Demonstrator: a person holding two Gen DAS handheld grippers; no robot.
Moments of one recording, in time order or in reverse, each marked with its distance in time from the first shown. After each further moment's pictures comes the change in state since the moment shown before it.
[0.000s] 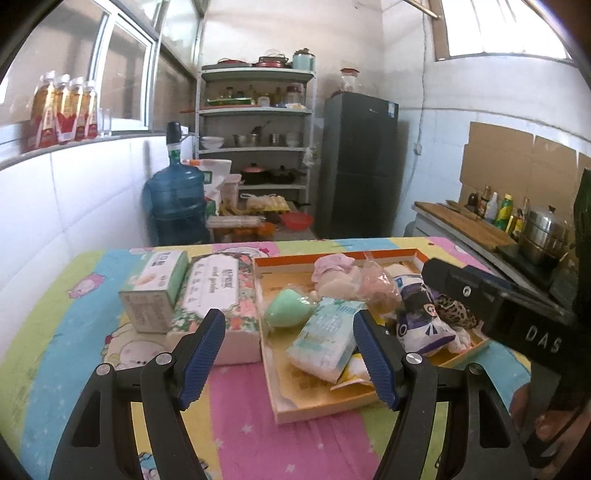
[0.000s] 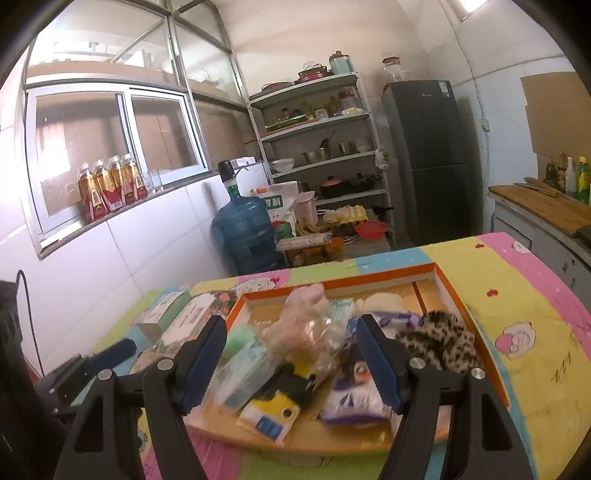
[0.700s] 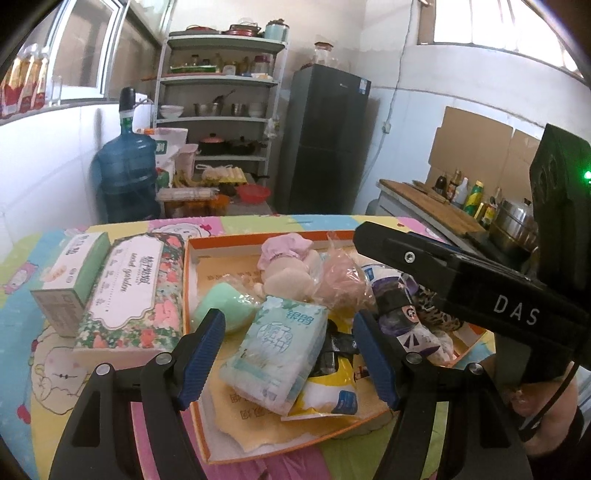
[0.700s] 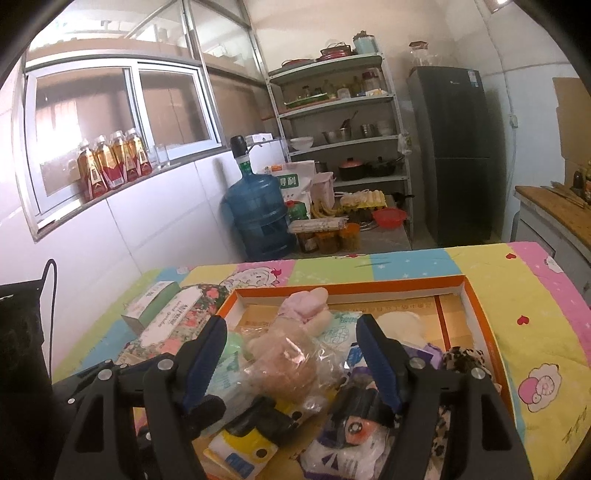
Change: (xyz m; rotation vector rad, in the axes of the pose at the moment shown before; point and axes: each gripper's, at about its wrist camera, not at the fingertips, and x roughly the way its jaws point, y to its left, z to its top) left arm 0.075 -0.021 0.009 -0.011 0.118 -0.179; right arm 0.059 -0.021 0.026 -0.054 0.085 0.075
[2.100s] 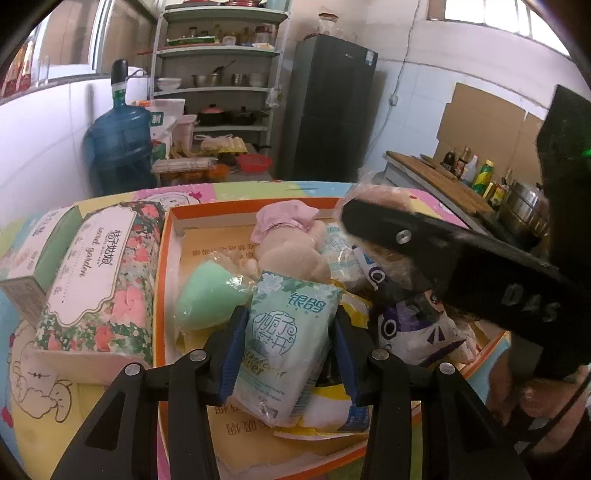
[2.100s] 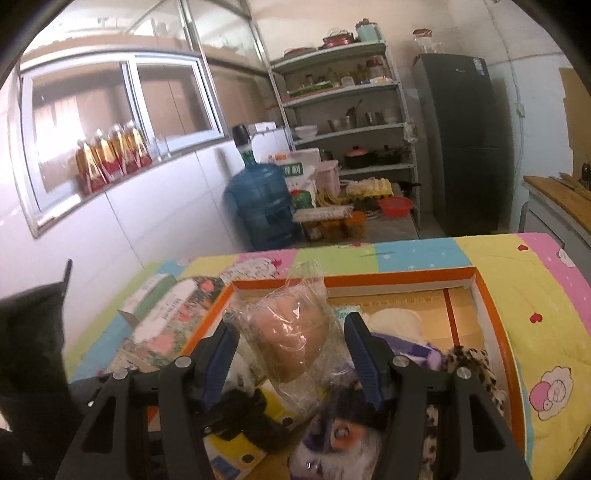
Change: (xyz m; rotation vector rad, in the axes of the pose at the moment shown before) left arm 0.054 -0.001 0.000 -0.010 0.124 0.007; right arm 0.030 -0.008 -0.001 -0.013 0.072 0.018
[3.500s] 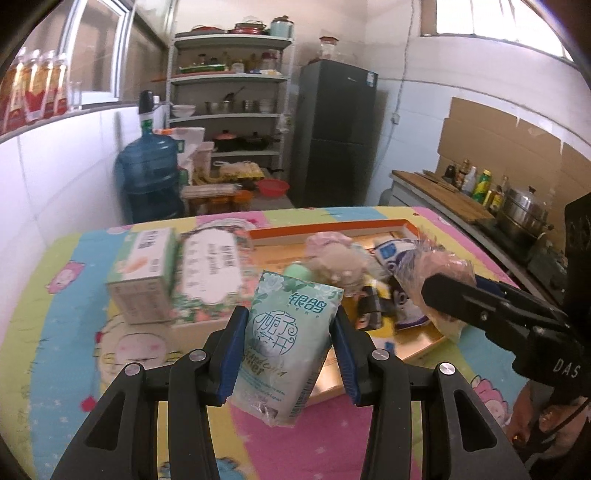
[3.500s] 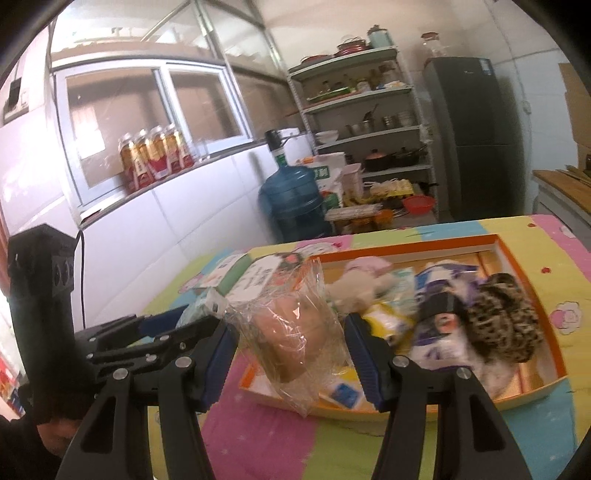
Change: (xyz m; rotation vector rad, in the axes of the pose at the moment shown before) left arm -0.107 0.036 -0.015 0.043 -0.082 0.041; right arm -0.077 0.071 -0.042 0.046 -0.058 0.079
